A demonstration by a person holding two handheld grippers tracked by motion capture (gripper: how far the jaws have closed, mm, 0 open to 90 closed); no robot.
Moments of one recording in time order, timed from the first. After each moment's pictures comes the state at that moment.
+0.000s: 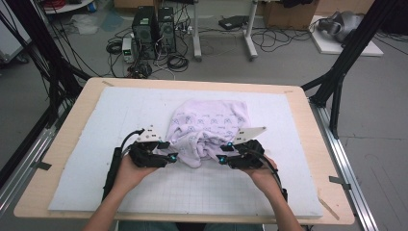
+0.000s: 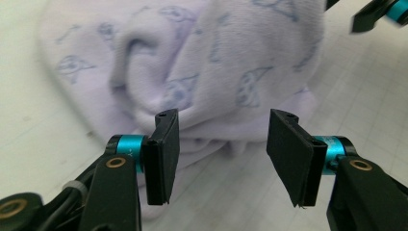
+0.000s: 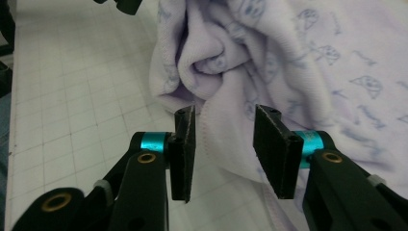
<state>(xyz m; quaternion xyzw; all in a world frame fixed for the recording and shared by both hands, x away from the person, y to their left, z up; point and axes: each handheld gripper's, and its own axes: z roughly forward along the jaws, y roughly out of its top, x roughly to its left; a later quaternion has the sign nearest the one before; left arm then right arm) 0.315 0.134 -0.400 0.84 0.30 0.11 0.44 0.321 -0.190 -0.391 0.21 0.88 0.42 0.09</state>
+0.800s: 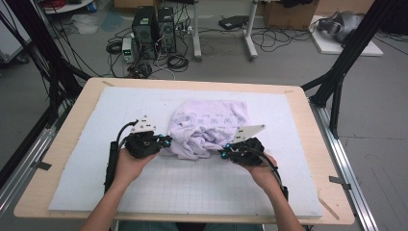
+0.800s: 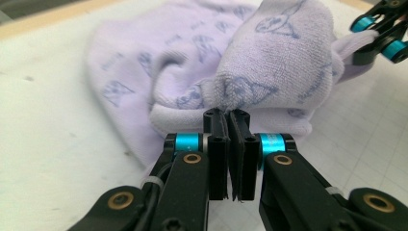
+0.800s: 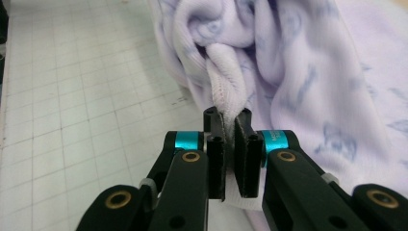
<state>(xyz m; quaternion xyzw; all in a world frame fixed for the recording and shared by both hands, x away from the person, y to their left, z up) 0.327 0.153 -0.375 0.81 0.34 0.15 0.47 0.328 -0.193 -0.388 0.19 0.88 0.41 0.10</state>
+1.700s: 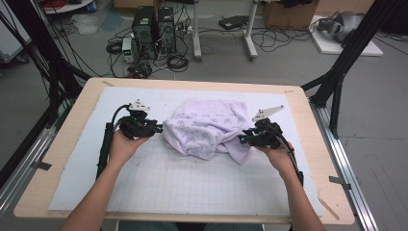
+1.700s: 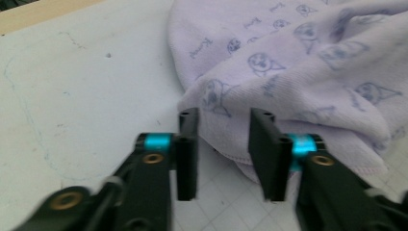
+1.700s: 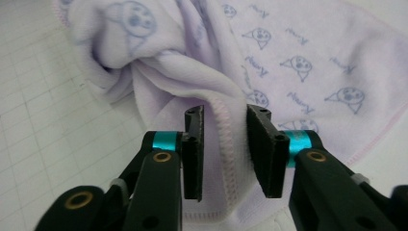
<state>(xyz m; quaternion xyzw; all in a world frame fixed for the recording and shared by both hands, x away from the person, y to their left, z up) 0.384 0.179 -0.374 0.81 0.40 0.15 0.40 0.380 -0.249 -0.383 0.29 0.87 0.37 0.10</state>
